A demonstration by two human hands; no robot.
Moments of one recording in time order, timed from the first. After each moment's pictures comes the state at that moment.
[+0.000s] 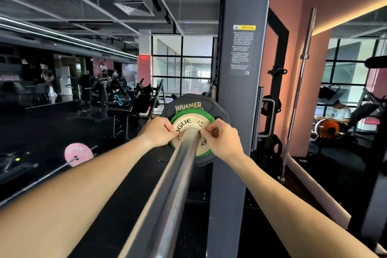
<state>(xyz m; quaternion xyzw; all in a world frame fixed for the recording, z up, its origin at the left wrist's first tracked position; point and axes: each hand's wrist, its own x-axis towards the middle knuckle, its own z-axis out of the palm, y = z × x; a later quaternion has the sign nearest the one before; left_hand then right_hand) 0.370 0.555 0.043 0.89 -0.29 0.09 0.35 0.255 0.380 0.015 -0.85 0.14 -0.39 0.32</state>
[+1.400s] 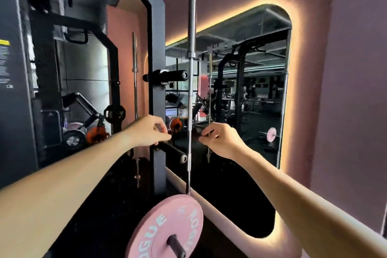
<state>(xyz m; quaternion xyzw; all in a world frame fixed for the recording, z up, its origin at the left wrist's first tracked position) -0.093 0.263 0.104 0.66 -0.67 -0.05 0.33 -0.339 0.194 0.075 -0.80 0.42 -0.39 0.16</state>
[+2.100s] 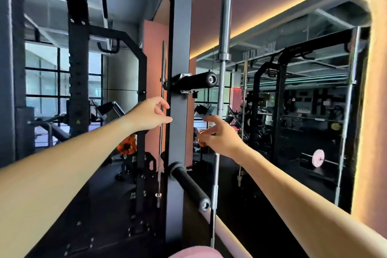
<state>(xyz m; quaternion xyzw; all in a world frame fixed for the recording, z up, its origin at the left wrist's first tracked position) 0.008 0.095 0.158 0.69 -0.59 0.02 0.42 -0.211 -0.014 0.108 -0.84 0.29 -0.39 0.25</state>
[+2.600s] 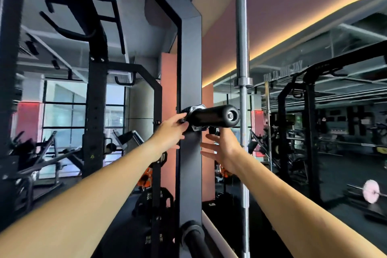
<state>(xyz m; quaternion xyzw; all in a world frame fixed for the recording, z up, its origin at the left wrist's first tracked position) 0.045 -0.035 0.207 0.61 -0.52 -0.08 0.59 -0.093 -0.141 0.181 -0.60 0.15 -0.44 0.65</state>
